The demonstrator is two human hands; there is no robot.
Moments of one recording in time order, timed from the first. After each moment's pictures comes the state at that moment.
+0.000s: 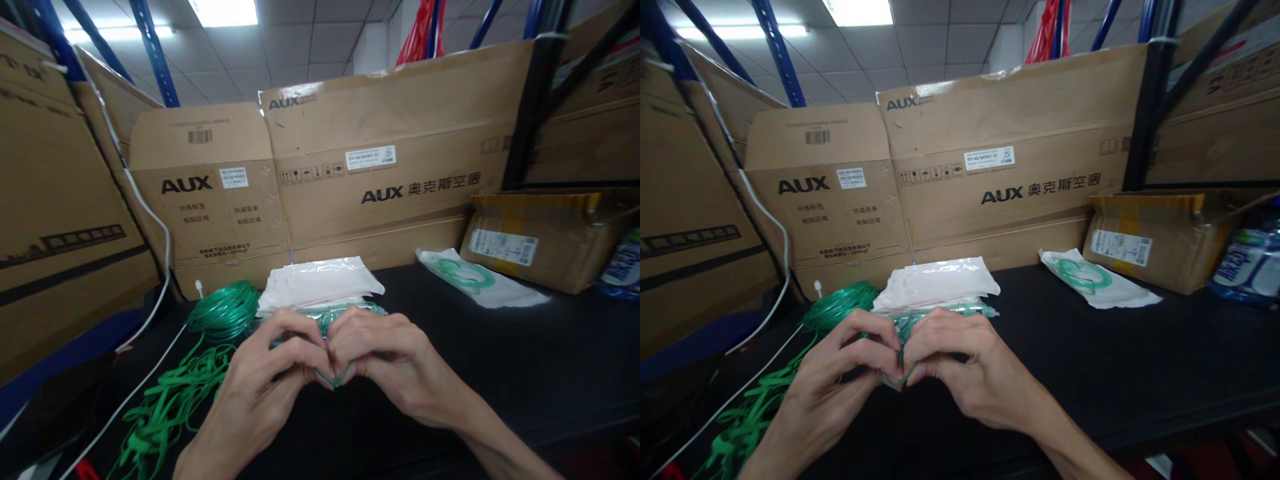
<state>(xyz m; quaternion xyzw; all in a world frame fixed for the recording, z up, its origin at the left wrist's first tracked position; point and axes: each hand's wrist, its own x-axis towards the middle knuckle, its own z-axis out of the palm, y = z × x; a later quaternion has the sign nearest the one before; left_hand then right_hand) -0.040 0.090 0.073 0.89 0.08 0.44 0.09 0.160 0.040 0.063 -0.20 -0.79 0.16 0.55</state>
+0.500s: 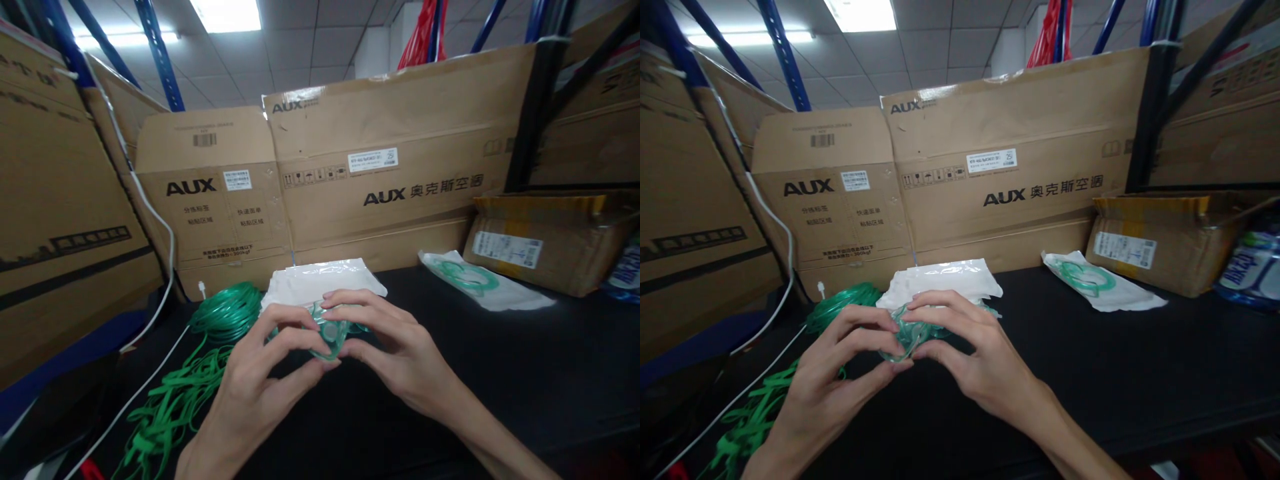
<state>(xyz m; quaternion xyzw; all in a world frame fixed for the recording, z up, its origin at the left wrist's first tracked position) -0.041 0.092 0.075 0.87 0.11 0.48 0.01 0.165 0.048 0.054 -0.28 -0.77 0.06 0.57</state>
